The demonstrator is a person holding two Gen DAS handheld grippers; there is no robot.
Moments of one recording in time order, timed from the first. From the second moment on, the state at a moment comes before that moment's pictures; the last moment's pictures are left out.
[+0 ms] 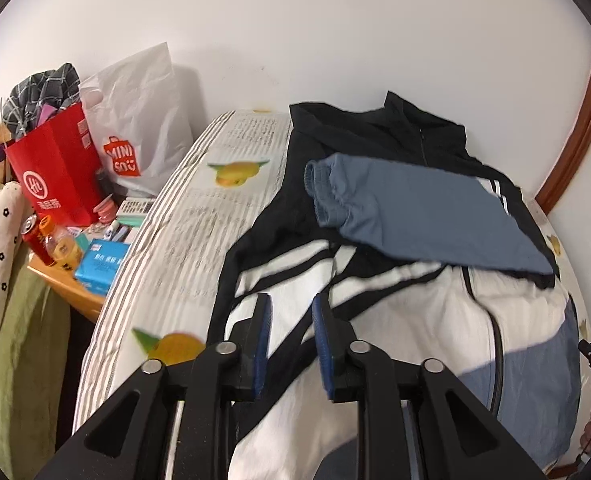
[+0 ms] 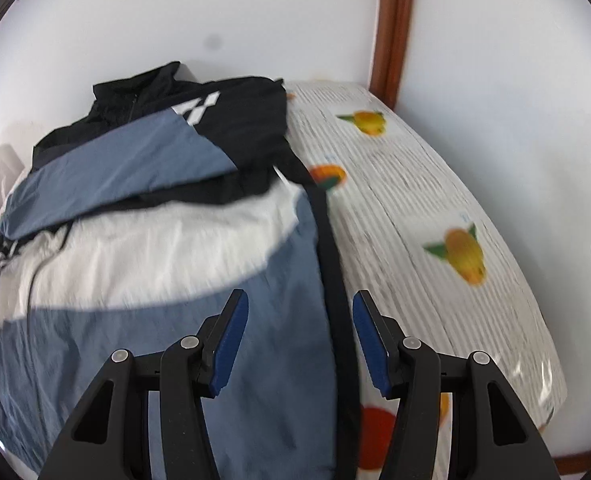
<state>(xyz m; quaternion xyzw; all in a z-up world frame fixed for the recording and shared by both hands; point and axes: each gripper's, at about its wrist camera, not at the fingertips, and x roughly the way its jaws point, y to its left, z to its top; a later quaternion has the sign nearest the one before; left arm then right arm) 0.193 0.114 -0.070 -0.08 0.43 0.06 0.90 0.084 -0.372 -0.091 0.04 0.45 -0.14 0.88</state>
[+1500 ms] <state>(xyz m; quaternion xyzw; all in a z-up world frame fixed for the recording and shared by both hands) 0.096 0.098 -0.124 -0.06 0.46 0.03 0.89 -0.006 -0.358 -0.120 0.04 0.42 -0.07 0.90</state>
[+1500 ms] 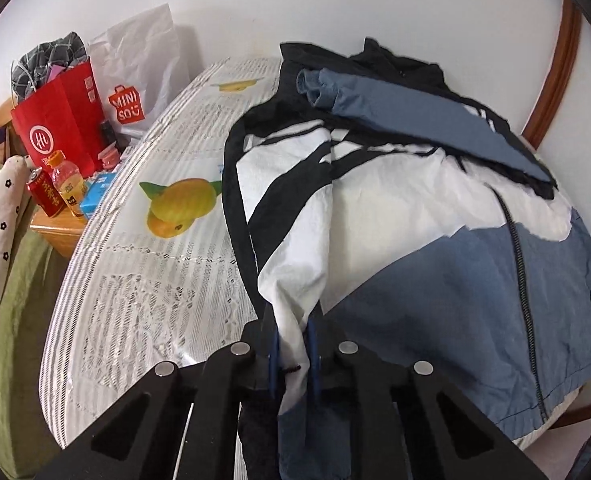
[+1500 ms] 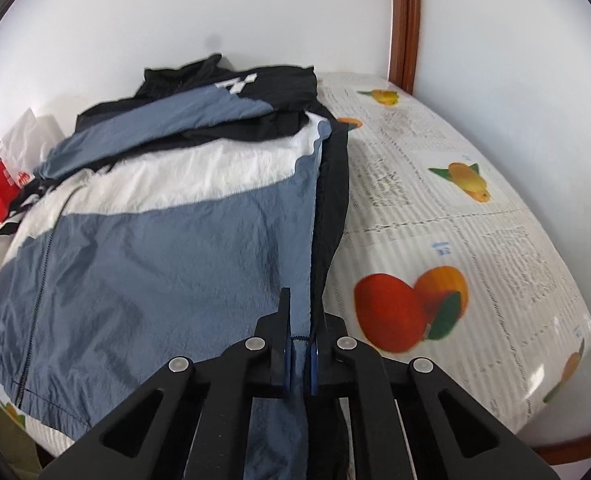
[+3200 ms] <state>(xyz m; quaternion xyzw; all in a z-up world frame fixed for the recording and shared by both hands) 0.245 0.102 -0.042 -0.08 0.35 0.05 0.93 0.163 -0.378 -0.019 0.09 0.31 -0.07 0.94</state>
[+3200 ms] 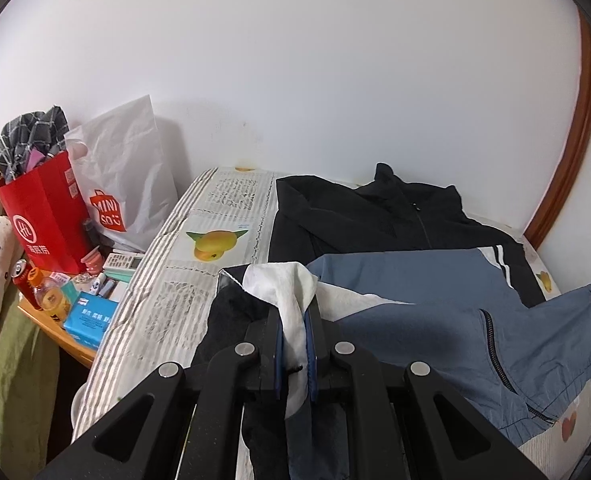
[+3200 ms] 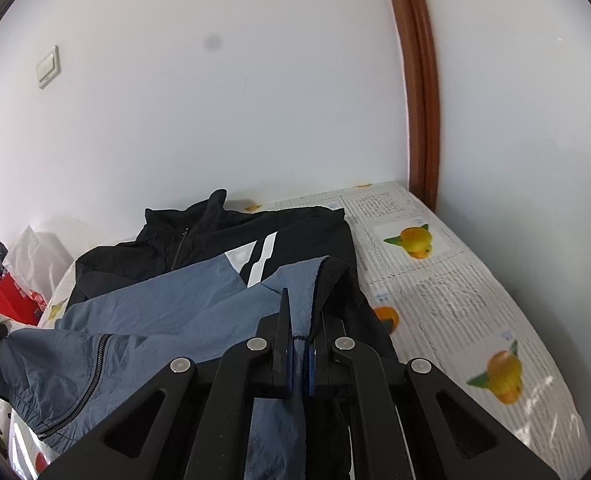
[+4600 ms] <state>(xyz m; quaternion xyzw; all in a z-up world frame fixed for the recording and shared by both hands) 0.241 0.146 -0.079 -0.11 0.41 0.06 0.90 0.170 -0.414 -0.070 0.08 0.41 -0.12 0.90</state>
